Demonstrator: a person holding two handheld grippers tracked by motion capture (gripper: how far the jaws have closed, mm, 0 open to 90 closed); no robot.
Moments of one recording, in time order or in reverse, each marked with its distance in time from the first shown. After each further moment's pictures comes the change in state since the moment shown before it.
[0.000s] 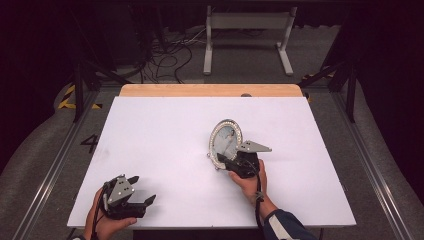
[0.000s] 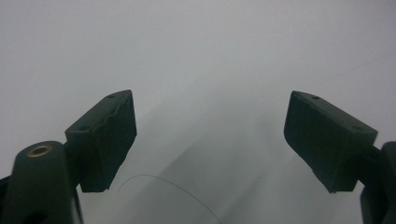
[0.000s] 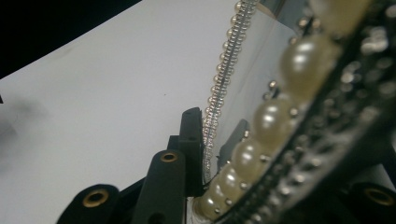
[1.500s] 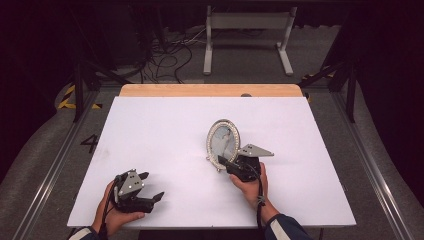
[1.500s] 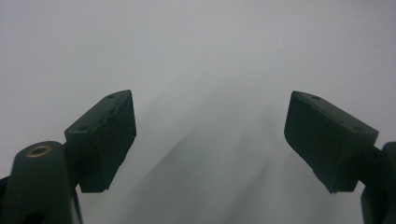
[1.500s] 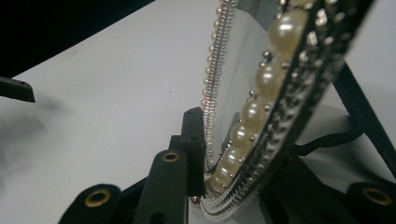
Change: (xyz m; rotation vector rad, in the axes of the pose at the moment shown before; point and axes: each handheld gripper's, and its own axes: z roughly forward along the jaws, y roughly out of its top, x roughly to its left) left arm 0.000 0.014 0.022 0.013 -0.067 0.029; right arm 0.001 -0.009 -0.005 -0.032 0.019 0.001
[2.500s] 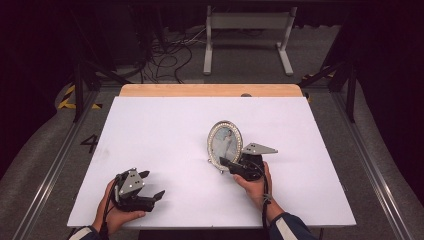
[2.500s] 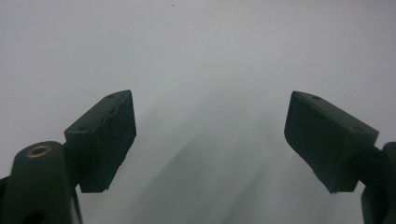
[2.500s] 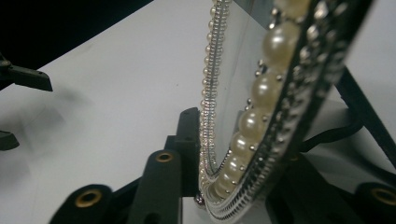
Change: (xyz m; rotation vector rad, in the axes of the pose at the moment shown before) left arm 0.000 0.005 0.001 -0.021 0.000 0.010; right arm -0.007 0.002 -0.006 0.037 0.051 0.010
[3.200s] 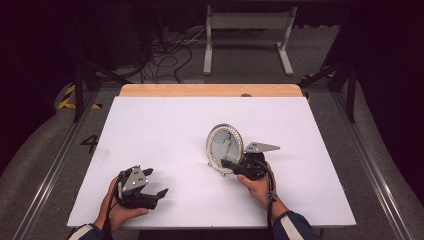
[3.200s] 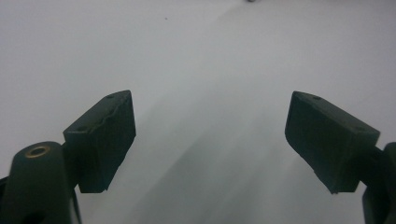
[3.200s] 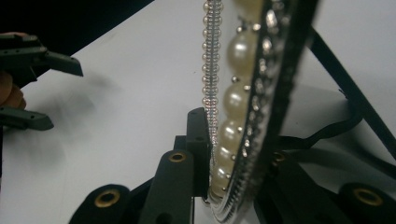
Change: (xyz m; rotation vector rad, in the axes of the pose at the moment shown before) left arm 0.004 0.013 0.009 -0.015 -0.024 0.011; right arm -0.009 0.002 -0.007 0.059 0.107 0.015
